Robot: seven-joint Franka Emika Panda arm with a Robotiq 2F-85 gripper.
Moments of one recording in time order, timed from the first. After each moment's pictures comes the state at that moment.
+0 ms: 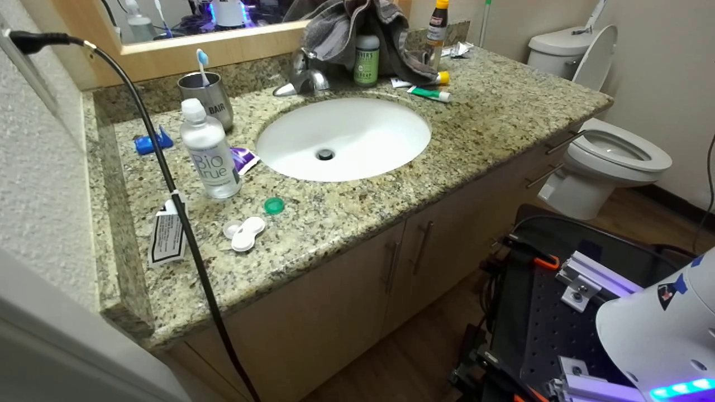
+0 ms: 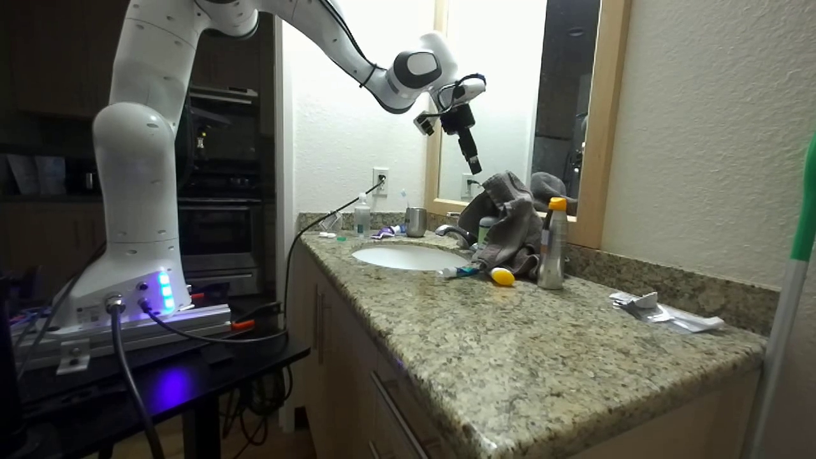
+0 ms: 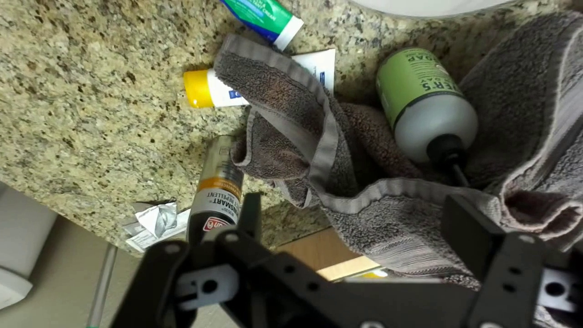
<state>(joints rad) -0.31 0.24 -0.33 -1.82 -0.17 2.43 0.53</state>
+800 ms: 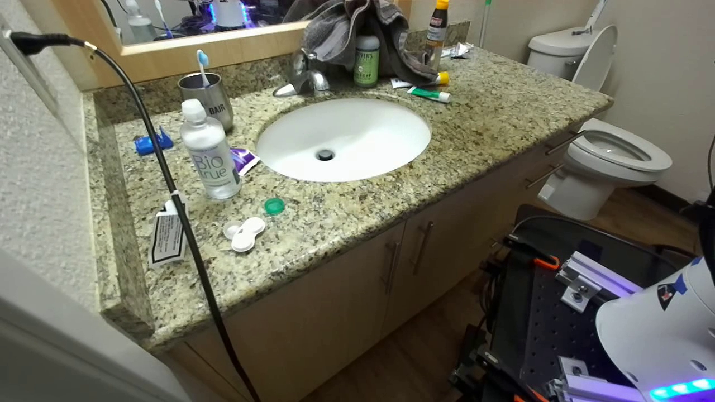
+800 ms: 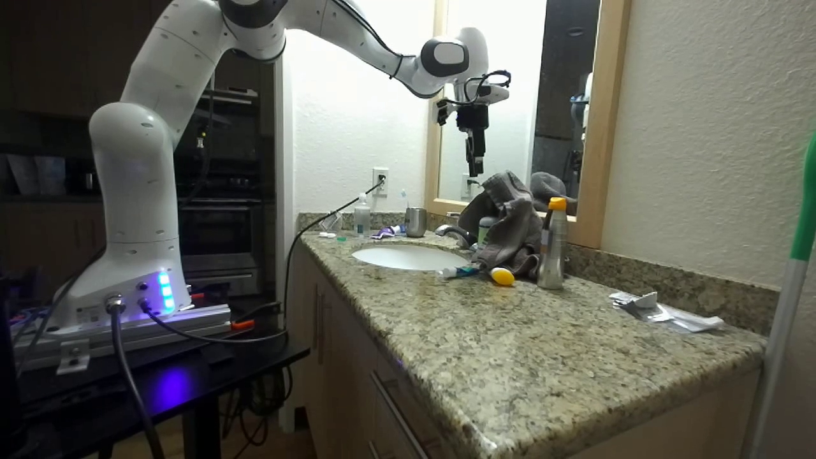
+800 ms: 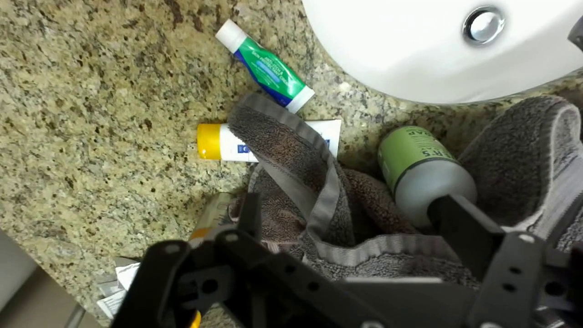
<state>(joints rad) -0.36 0.44 -0.32 -1.45 0.03 1.97 0.27</state>
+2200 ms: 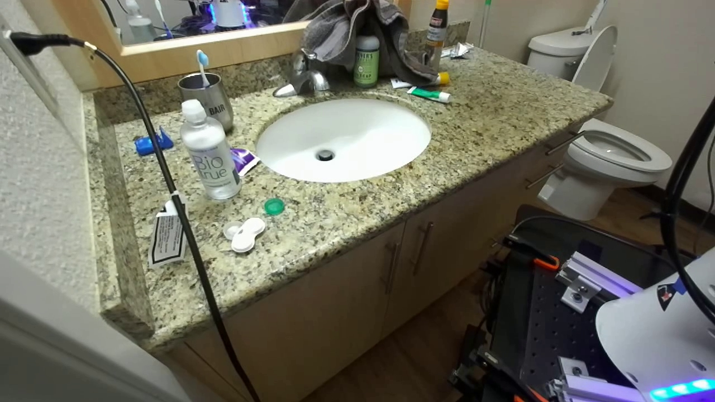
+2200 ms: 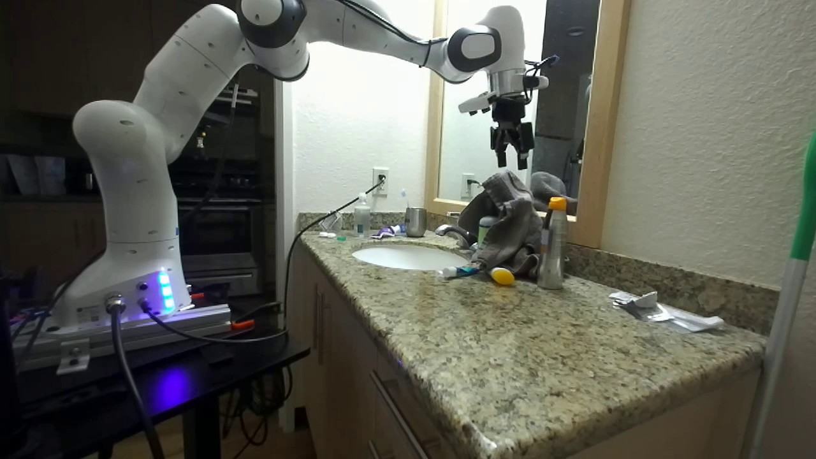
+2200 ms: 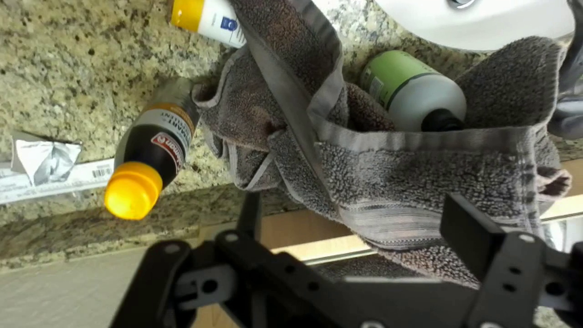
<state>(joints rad) -0.57 0.62 -0.26 -1.14 0.26 1.96 -0.21</state>
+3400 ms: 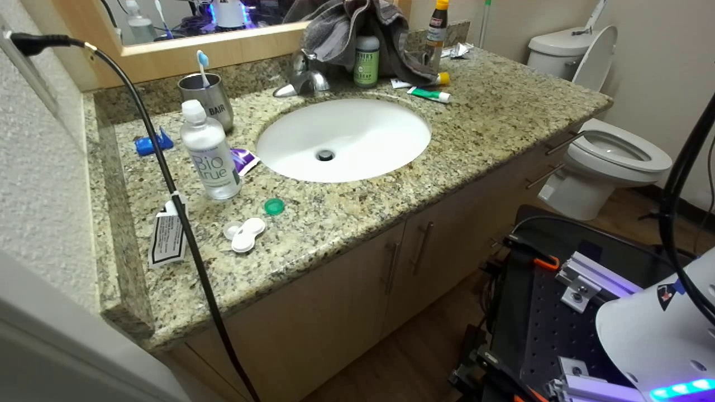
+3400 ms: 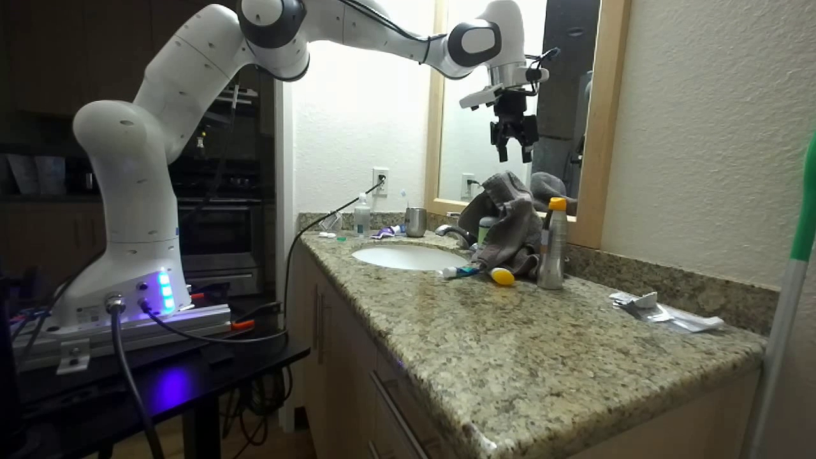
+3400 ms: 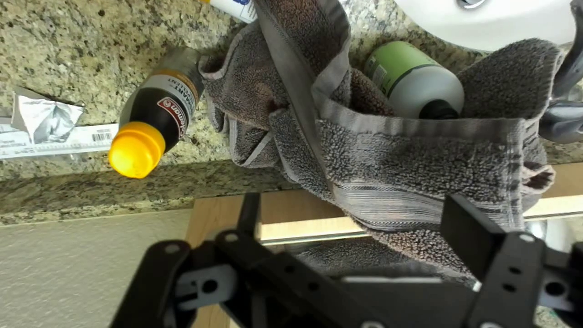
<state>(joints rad) -0.57 0.62 -0.26 -1.11 0.25 1.96 -0.28</state>
